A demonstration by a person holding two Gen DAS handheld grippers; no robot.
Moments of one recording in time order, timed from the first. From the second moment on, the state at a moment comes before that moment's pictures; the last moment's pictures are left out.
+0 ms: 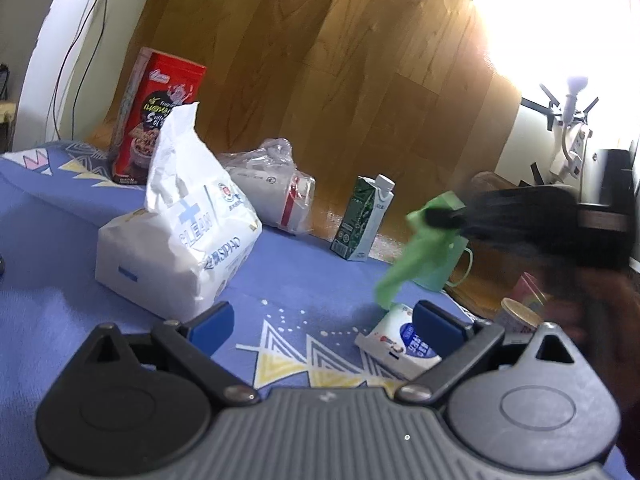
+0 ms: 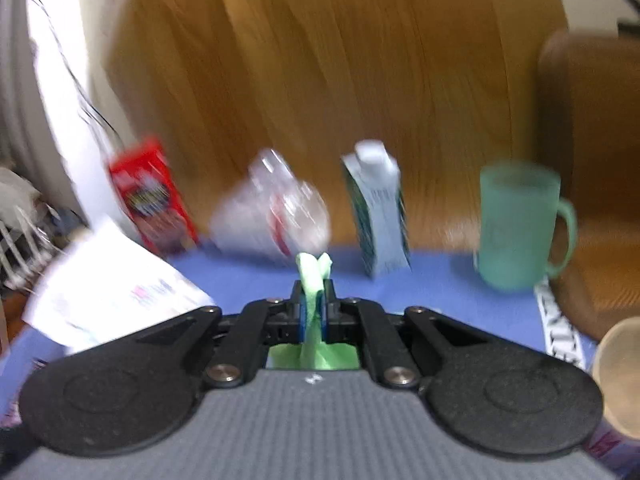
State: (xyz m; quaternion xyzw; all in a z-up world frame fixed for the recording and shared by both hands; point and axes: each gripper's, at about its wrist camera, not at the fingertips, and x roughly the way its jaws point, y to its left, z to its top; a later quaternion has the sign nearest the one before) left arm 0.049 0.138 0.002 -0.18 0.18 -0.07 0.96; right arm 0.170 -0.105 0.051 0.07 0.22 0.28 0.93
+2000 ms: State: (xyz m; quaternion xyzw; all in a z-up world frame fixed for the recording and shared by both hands) left arm 0.079 -0.200 0.066 0.04 0.24 -0.37 0.90; right arm 0.053 -0.372 0.006 0.02 0.12 -0.07 0.99
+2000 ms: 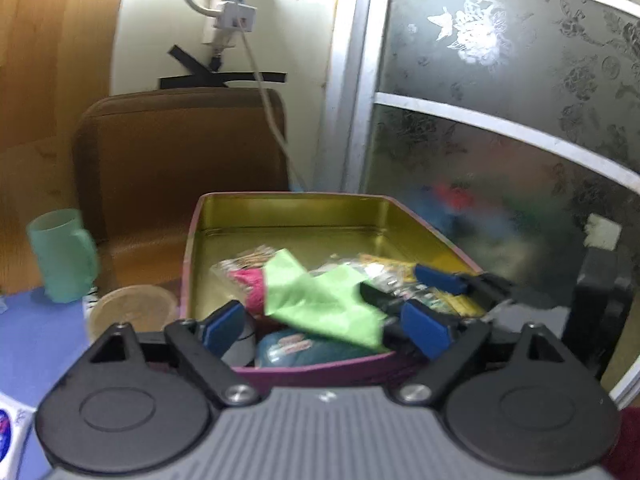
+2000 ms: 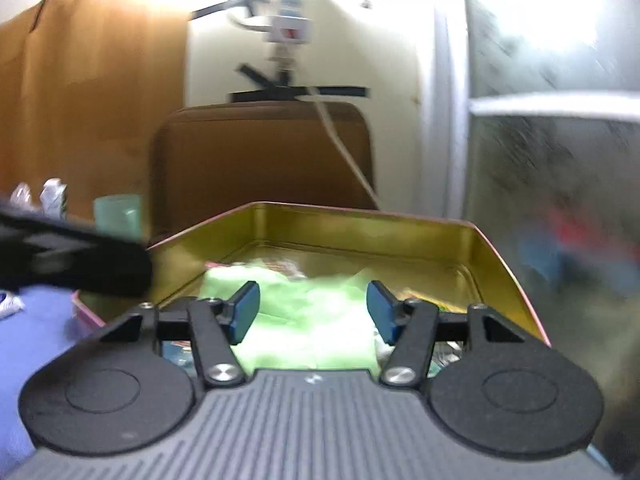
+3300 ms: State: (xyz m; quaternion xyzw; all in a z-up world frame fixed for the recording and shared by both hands) left arm 0.057 0.124 0.001 -0.18 0.22 -0.01 0.96; right arm 0.097 -0.110 -0.018 -0.04 0.30 0.28 0.91
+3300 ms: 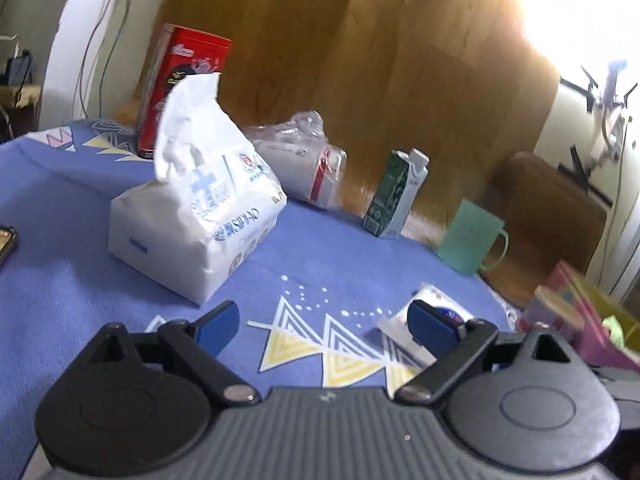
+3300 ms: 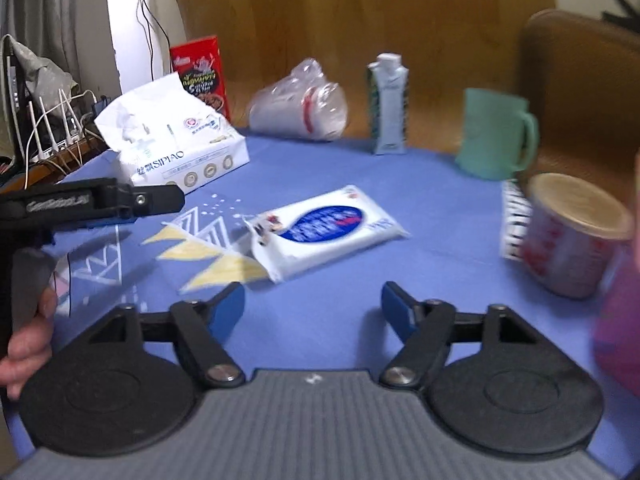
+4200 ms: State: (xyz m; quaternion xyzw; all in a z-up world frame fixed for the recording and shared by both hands) left arm 0.046 0.146 -0.004 -0.26 0.20 -0.04 0.95; right arm 0.114 -0.066 -0.024 -0.10 0.29 0.33 0.89
